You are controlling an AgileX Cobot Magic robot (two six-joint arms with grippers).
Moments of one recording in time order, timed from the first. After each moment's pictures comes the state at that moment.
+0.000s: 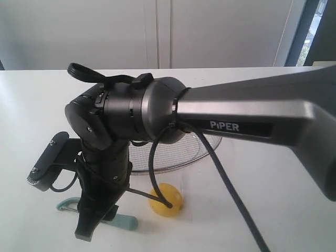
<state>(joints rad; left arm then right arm) -0.08 0.00 0.02 -0.08 0.39 -0.11 1.02 2.03 -1.56 0.00 0.95 -0.35</state>
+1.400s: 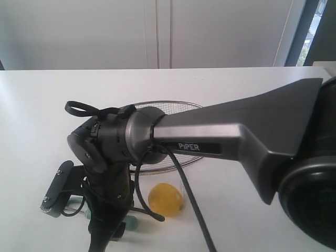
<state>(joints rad) -0.08 0.00 0.02 -0.08 0.39 -0.11 1.02 2.16 -1.56 0.00 0.94 -0.44</state>
